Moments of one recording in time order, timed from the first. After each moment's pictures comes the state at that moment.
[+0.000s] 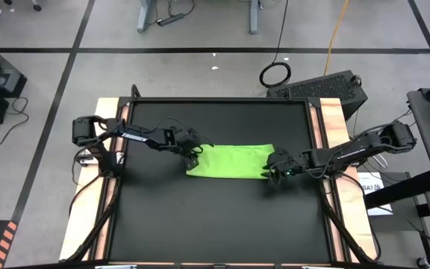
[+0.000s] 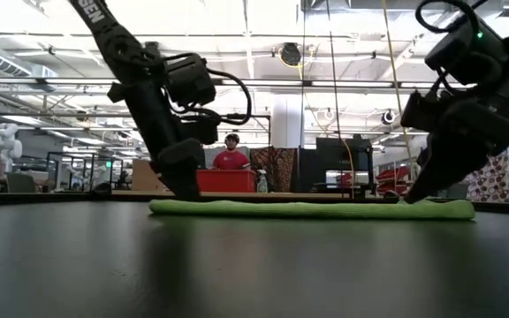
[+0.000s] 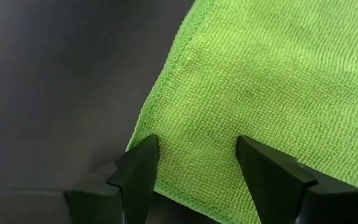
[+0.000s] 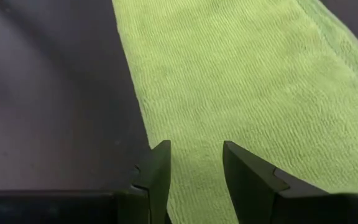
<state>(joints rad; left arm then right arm) 0.24 1.69 0.79 -0.16 -0.03 -0.14 0.11 1.13 0.26 0.05 0.15 0.47</state>
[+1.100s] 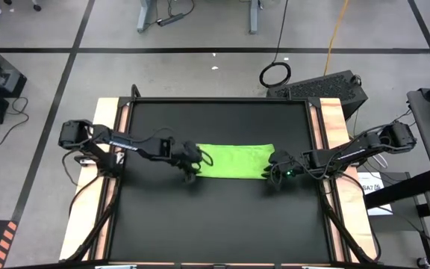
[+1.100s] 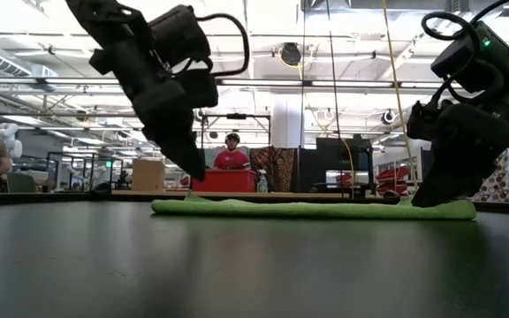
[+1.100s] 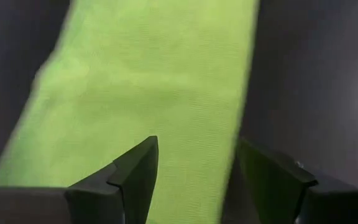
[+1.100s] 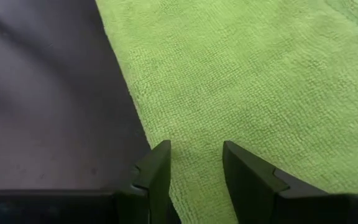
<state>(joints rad) 0.05 1.55 0.80 -0.18 0.04 -0.12 0.11 1.13 0.21 0.11 0.13 0.64</state>
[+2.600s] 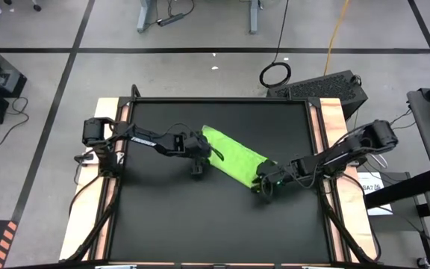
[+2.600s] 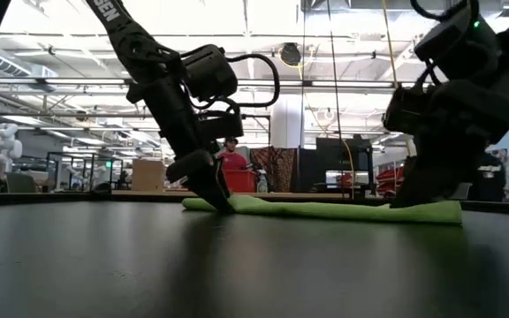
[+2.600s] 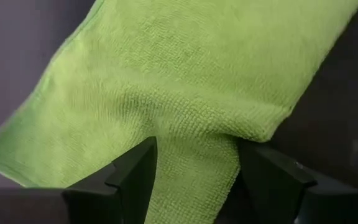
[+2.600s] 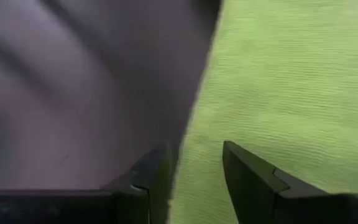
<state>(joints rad) 0.16 1.80 0.90 -0.10 -0.13 0.28 0.23 1.41 0.36 0.29 0.07 0.63</state>
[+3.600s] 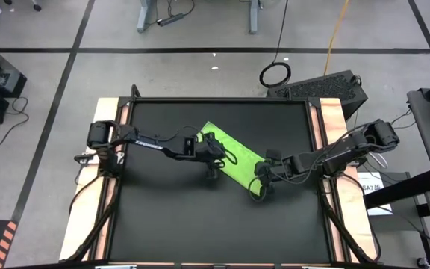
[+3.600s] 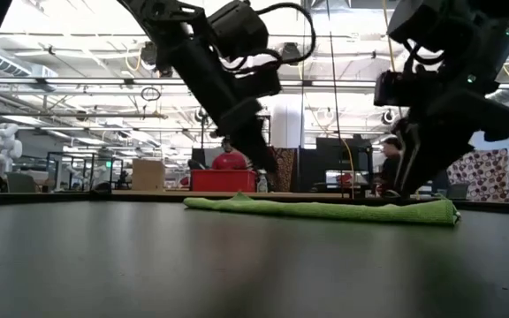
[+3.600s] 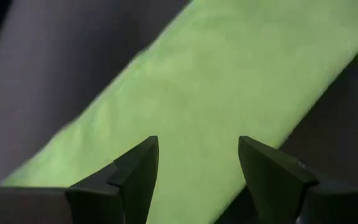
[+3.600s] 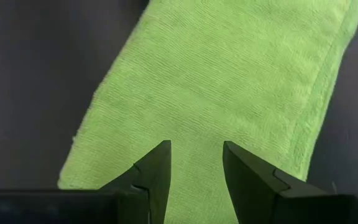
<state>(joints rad) 0.05 1.84 1.14 -0.15 -0.15 0.08 0.23 1.39 0.66 -0.41 0.26 0.38</state>
